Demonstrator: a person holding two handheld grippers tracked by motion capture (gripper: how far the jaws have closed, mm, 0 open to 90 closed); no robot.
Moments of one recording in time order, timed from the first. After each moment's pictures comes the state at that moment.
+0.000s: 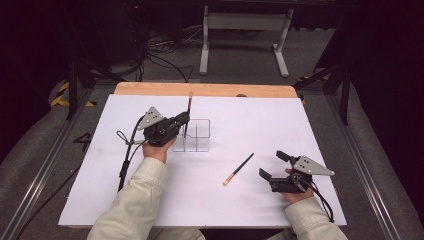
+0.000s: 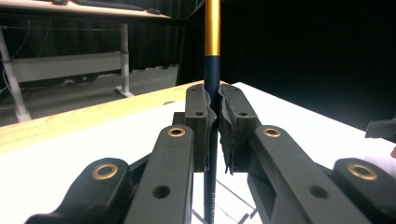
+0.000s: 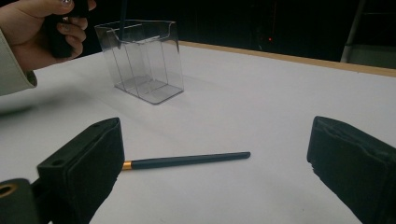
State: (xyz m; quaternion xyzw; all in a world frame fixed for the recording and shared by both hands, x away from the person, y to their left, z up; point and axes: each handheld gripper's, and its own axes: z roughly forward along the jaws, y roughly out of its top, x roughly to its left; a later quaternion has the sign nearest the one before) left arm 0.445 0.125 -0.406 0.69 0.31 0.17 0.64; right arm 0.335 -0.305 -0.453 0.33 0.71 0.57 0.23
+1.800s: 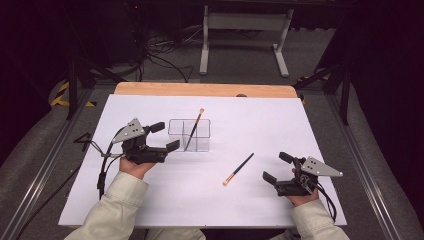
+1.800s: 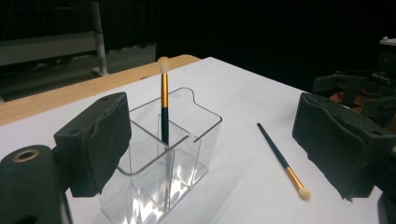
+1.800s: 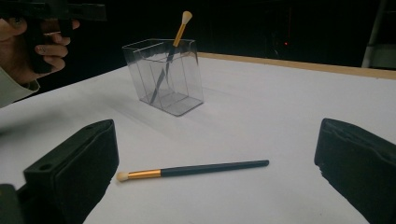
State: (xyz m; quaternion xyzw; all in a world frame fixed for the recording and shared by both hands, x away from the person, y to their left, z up) left arm 0.387 0.172 -0.383 0.73 0.27 0.13 0.61; right arm 0.324 -0.311 -0.438 0.33 0.71 0.60 0.20
